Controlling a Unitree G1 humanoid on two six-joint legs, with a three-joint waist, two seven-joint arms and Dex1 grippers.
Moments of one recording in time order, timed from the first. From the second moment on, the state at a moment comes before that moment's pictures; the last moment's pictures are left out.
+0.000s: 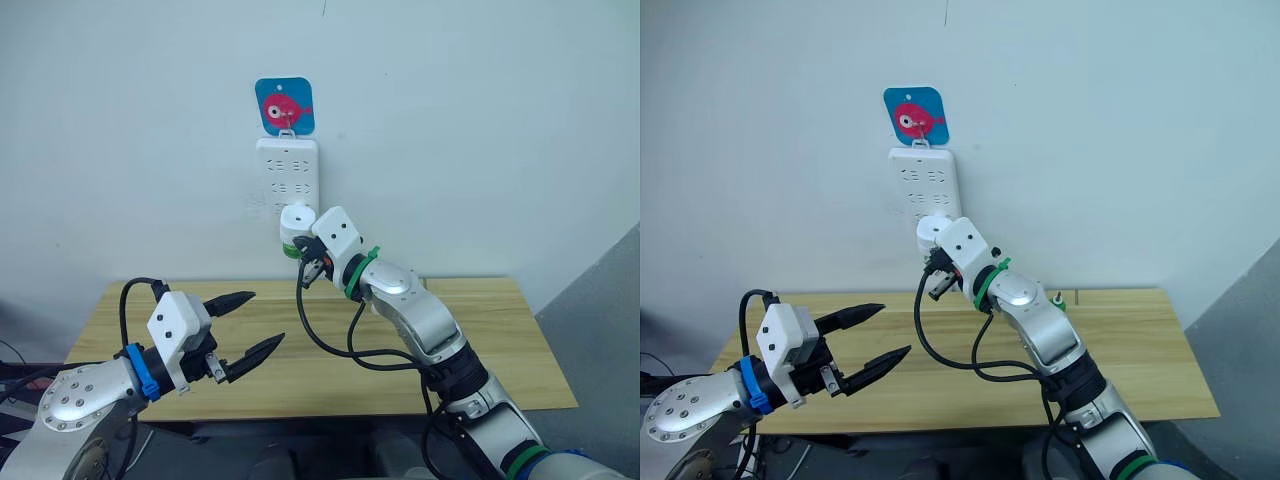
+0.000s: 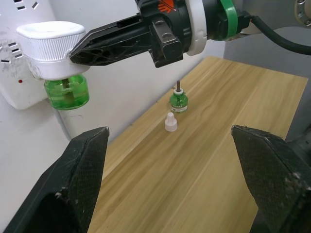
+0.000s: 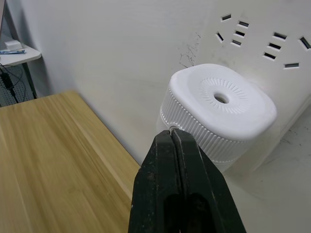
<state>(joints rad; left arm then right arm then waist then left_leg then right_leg) 0.31 0.68 0.30 -0.69 -0.54 0.41 -0.81 -0.58 -0.02 0.39 -0.04 0.05 0.54 0.36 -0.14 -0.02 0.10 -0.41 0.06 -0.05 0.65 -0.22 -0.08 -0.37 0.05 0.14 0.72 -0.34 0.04</state>
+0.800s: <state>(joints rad) 0.29 0.84 0.37 -0.46 -0.48 0.29 -0.97 -0.52 -0.57 0.29 -0.36 0.26 0.60 0.85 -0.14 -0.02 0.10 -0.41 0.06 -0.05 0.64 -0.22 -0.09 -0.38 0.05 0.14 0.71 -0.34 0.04</state>
